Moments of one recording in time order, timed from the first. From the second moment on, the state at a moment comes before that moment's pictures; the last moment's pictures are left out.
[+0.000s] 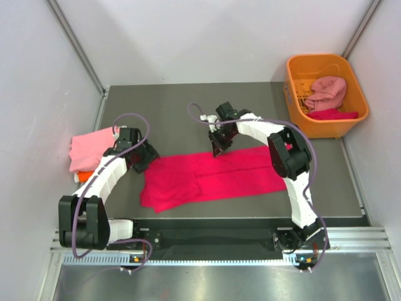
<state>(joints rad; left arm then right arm) -0.07 1.28 0.80 -0.49 0.07 -0.75 0.56 2.20 1.68 -0.69 -0.47 -0.13</state>
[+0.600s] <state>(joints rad) -0.07 1.30 0.80 -0.49 0.06 -0.73 0.19 2.24 1.80 -0.61 -0.51 0.17</state>
